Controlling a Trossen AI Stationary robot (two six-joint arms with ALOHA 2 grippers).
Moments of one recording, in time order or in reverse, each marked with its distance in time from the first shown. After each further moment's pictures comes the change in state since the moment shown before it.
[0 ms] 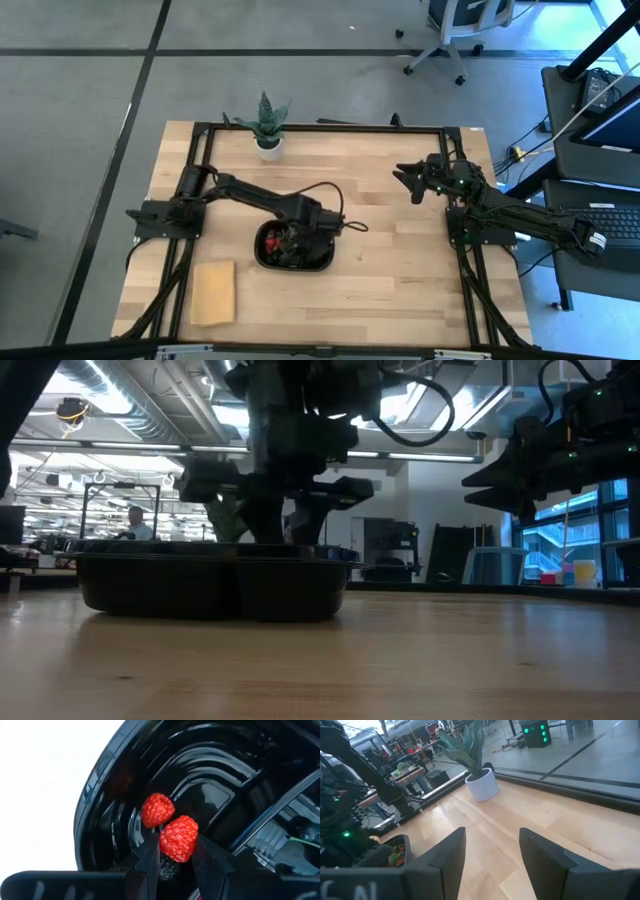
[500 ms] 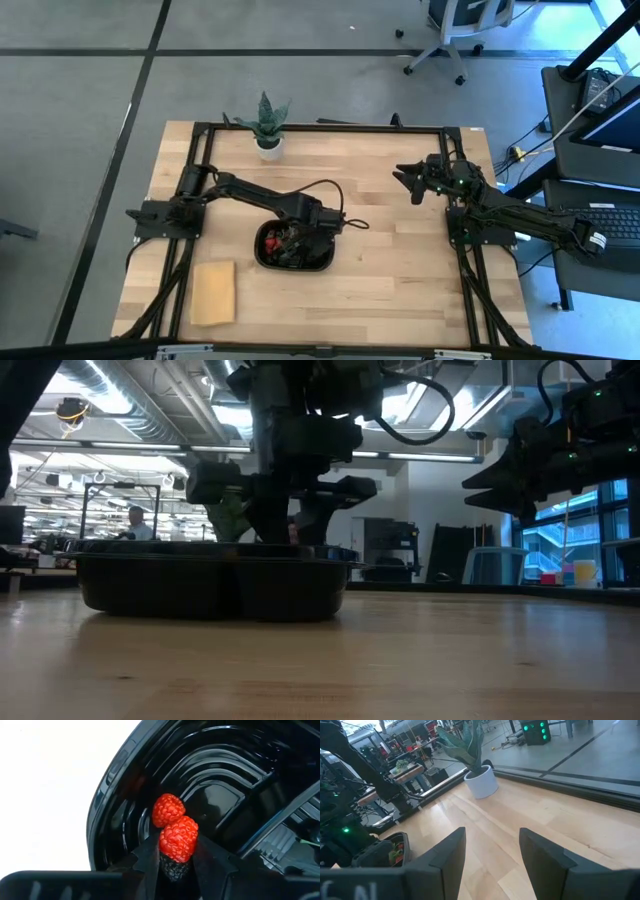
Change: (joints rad) left arm 0.012 0.000 0.000 0.020 0.000 0.001; right arm 0.001 0.000 0.000 -0.013 0.000 -0.003
